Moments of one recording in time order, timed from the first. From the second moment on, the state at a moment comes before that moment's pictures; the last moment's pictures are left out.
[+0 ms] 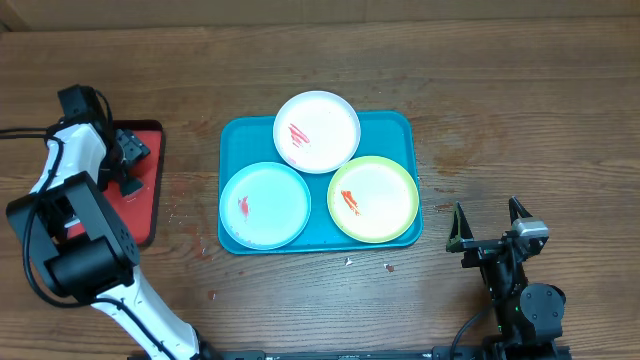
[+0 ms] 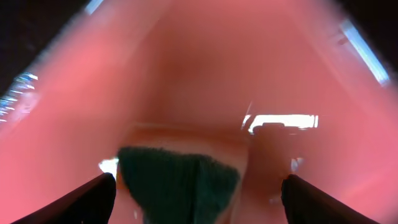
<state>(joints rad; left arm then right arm) 0.42 2.10 1.48 -0.69 -0.15 -0.39 0.11 0.01 0.02 -0.03 0.00 0.12</state>
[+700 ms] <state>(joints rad) 0.48 2.12 1.49 -0.71 -0.15 -0.36 0.11 0.01 0.02 -0.03 0.00 0.12</state>
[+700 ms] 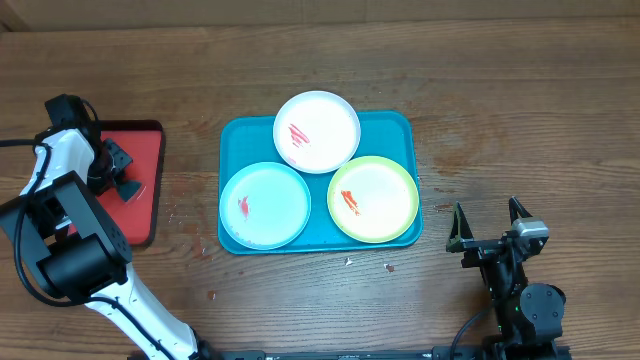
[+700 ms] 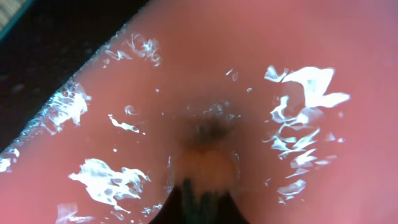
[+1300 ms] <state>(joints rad) 0.48 2.12 1.50 -0.84 -0.05 -0.37 0.11 0.01 0.02 -0.03 0.00 0.12</state>
